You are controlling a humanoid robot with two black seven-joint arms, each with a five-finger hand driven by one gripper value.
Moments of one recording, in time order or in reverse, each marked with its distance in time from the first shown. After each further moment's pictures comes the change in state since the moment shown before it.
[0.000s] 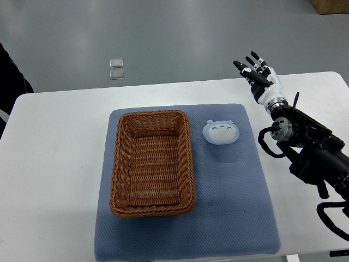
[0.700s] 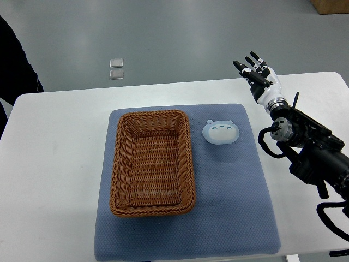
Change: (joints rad) left arm 0.011 0.000 0.002 0.001 0.001 -0.001 0.000; right arm 0.000 0.000 -0.001 0.000 0.000 0.001 0.001
